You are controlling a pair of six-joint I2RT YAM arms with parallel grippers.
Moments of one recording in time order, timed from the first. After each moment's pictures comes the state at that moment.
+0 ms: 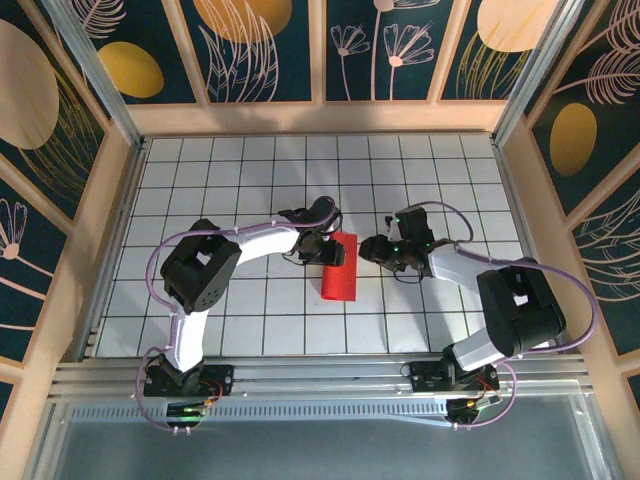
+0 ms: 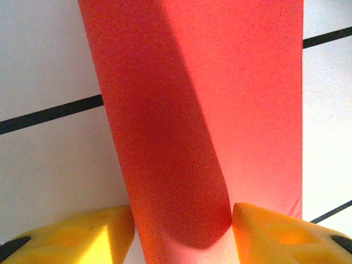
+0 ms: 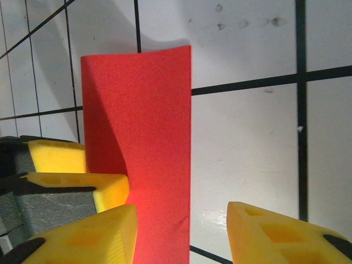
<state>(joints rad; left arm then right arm) -0.77 2.03 1.34 -0.51 0.17 -0.61 0.39 1.49 0.66 -0.08 -0.42 0.65</state>
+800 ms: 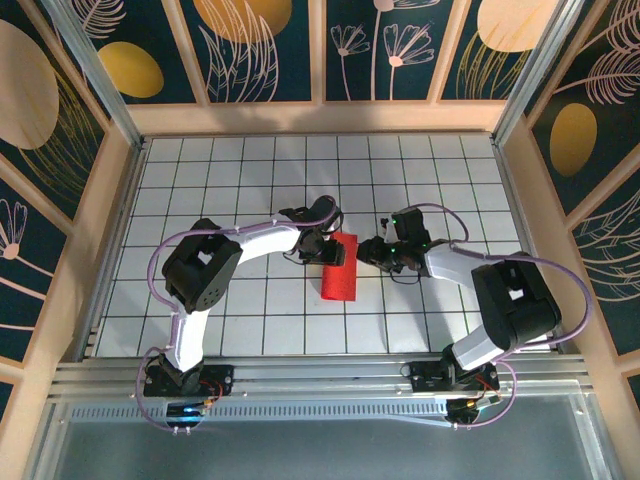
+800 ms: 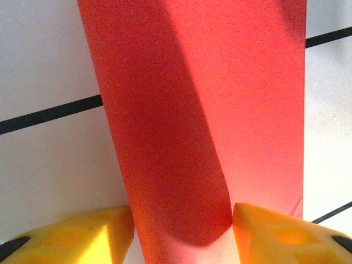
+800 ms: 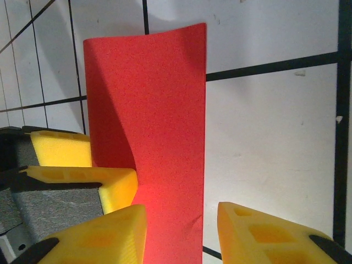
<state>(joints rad) -0.77 2.04 1.36 -0.53 0.17 -0.61 0.41 1.53 0.66 -0.05 -0.47 0.68</state>
